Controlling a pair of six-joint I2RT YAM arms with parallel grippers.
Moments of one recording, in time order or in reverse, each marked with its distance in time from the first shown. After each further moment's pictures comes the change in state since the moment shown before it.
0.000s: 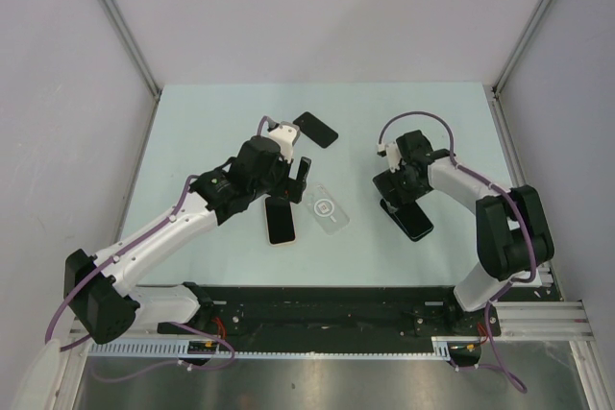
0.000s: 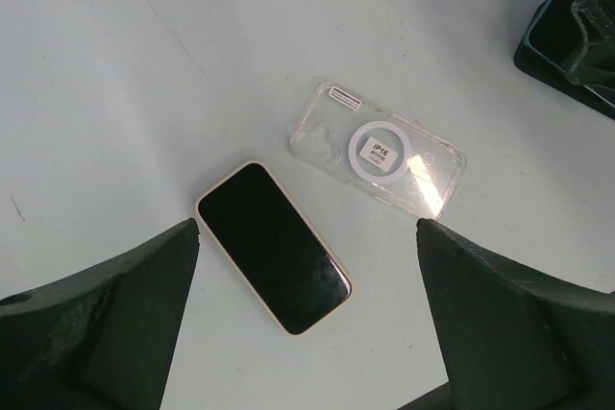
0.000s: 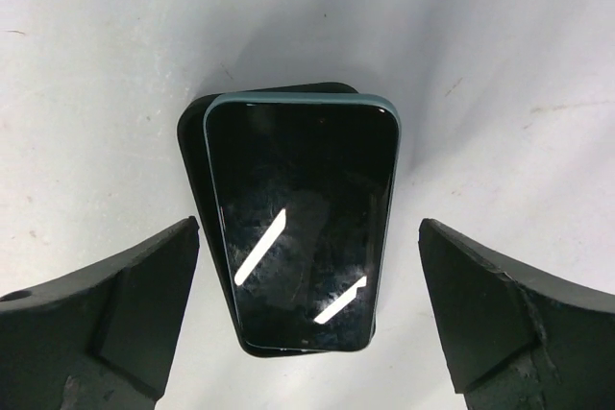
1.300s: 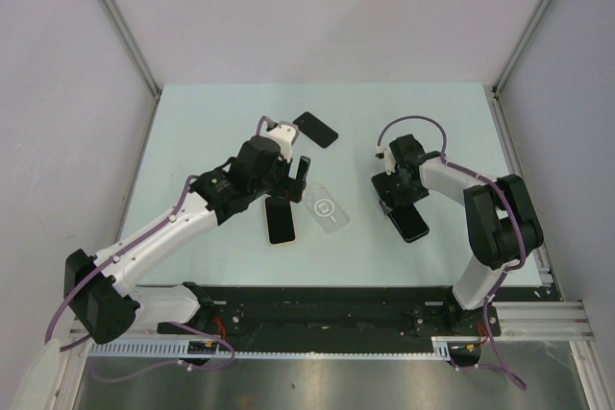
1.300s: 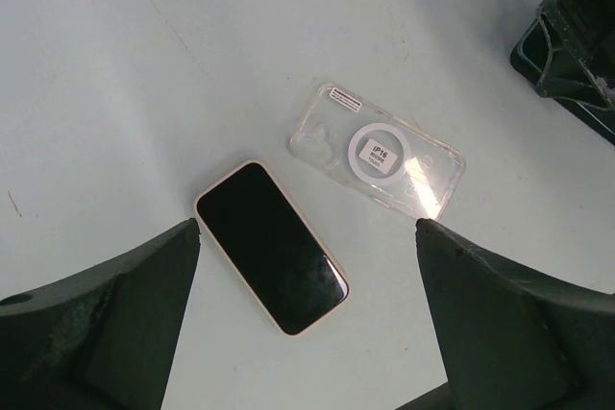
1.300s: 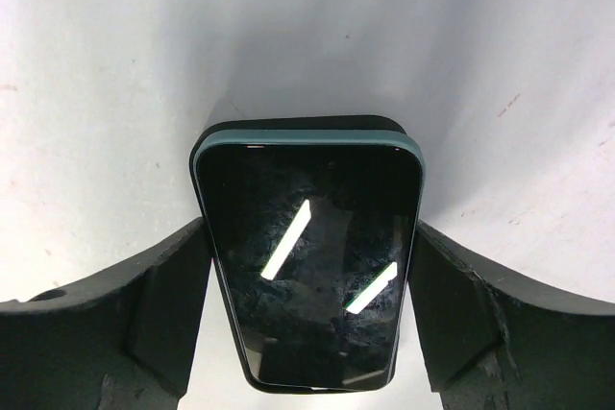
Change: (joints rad) left arm 0.000 0.000 0.000 0.000 -0.007 -0.017; right arm 0.021 0.074 -0.005 0.047 -0.015 0.096
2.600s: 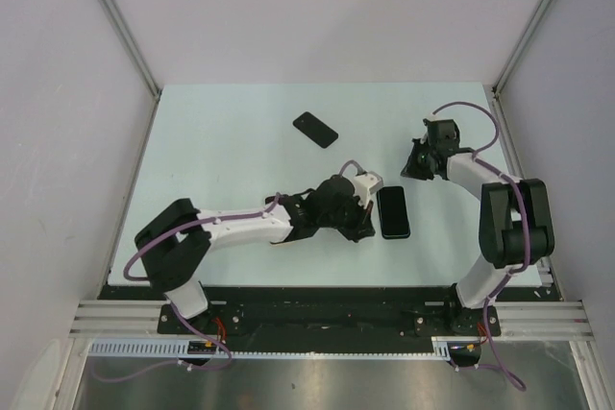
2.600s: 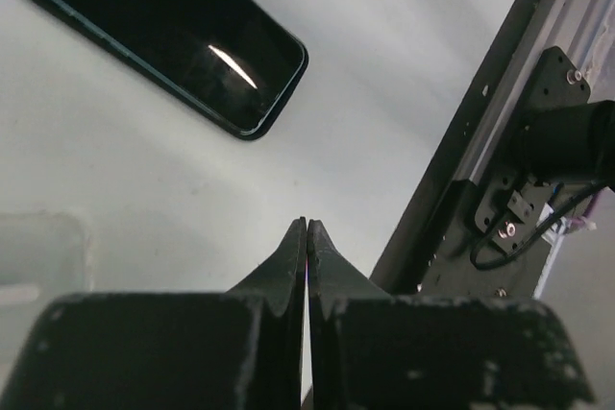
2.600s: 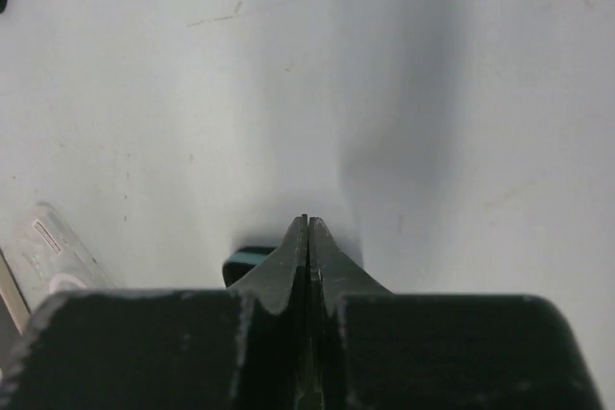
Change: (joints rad) left arm -0.294 0.420 -0.053 0.514 0.406 -0.174; right arm -0.225 -0.049 -0.002 0.280 -0.129 0.513
